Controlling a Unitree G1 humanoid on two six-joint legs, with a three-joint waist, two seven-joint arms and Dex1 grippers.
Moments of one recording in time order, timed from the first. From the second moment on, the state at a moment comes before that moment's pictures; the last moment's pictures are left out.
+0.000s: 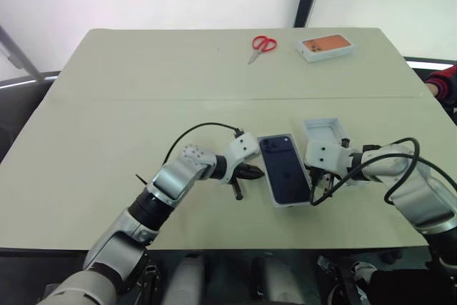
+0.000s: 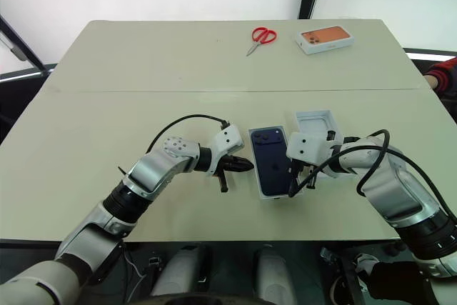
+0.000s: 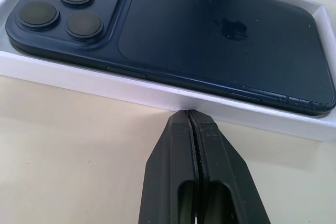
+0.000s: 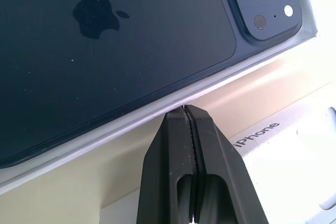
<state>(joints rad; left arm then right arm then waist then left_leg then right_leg) -0.63 0.27 -0.48 0.02 -0.19 0.74 -0.85 -0.32 -0.98 0.23 -0.35 -0.07 0.59 0.99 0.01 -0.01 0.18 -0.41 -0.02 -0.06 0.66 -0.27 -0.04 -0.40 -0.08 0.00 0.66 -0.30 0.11</state>
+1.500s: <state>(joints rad) -0.67 0.19 -0.38 0.15 -0.18 0.72 -0.78 -0.32 -1.03 0.16 -0.35 -0.04 0.59 1.03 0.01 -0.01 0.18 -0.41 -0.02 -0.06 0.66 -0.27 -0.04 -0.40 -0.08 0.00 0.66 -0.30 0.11</state>
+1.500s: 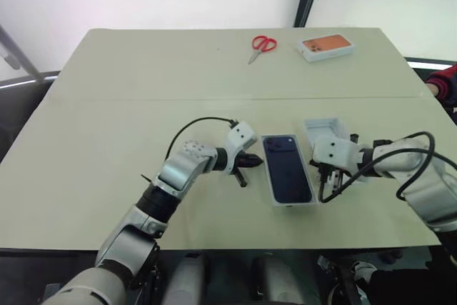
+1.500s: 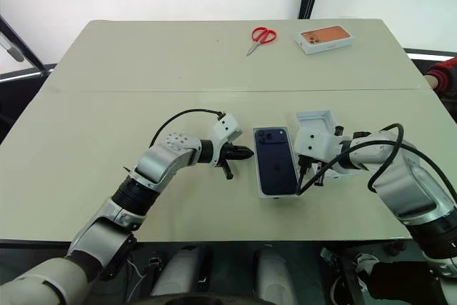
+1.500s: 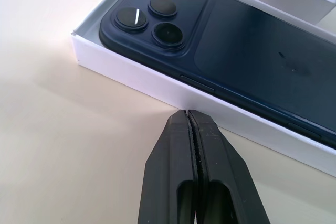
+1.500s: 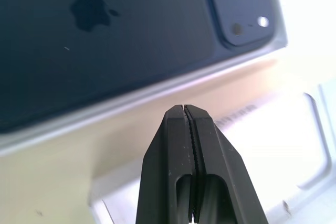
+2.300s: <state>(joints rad) -0.37 0.57 -0.13 -0.13 -0.43 0.40 -1.20 -0.56 -0.91 0.07 -0.31 0.25 1.44 0.84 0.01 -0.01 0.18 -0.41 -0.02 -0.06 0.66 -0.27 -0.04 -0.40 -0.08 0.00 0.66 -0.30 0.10</state>
